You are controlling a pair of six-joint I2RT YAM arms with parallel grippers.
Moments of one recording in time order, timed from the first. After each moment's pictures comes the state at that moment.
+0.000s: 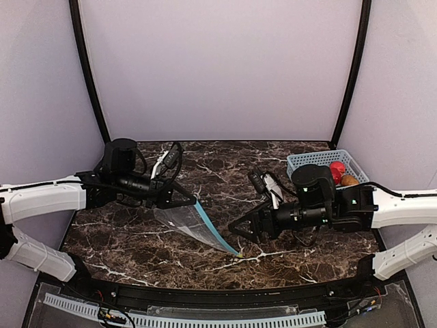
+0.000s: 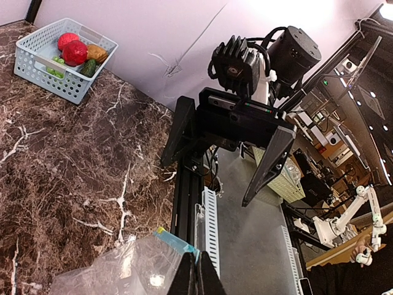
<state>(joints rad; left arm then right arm) -0.69 1.25 0.80 0.09 0.98 -0.38 1.17 1.15 0.82 -0.16 -0.12 0.53</state>
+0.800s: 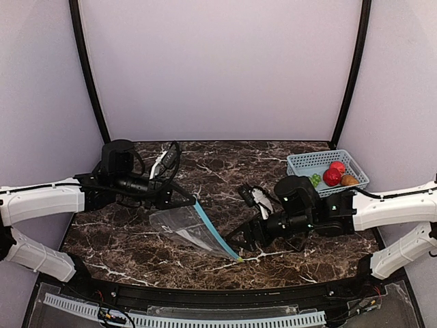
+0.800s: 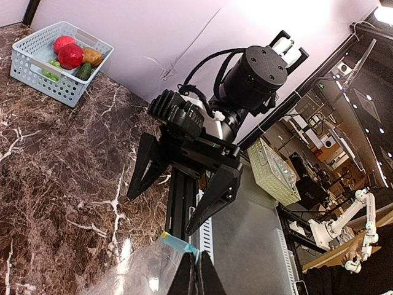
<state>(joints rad) -0.70 1.23 0.78 0.14 0.97 -0.42 1.14 1.27 0.78 -0.11 -0.18 0.51</state>
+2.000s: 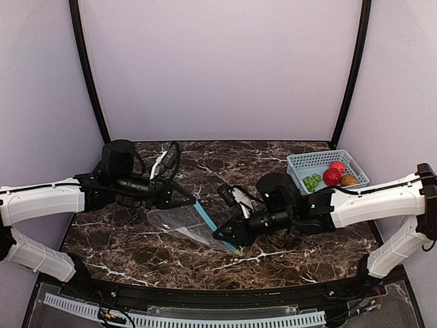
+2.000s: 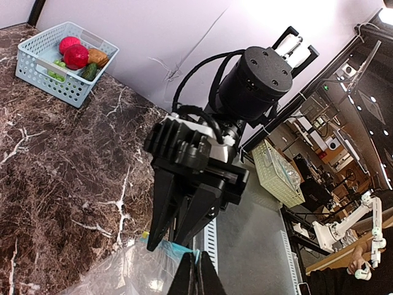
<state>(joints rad) -0.70 1.23 0.78 0.14 0.96 -0.42 1.14 1.45 0.87 0.03 -0.31 0.44</state>
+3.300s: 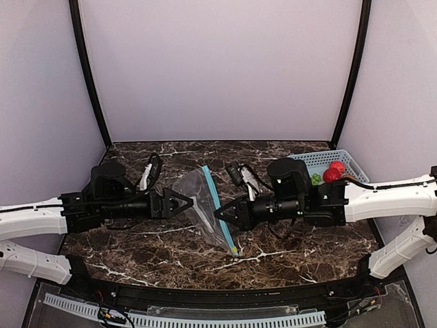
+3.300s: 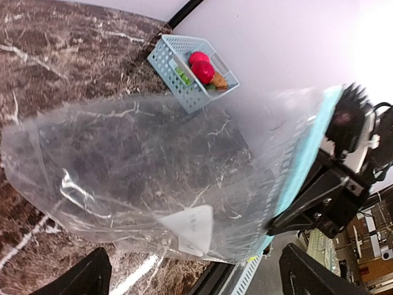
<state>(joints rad) -0.86 0.99 0.65 -0.01 0.25 -0.73 1.14 1.36 0.92 0.02 -0.20 0.53</state>
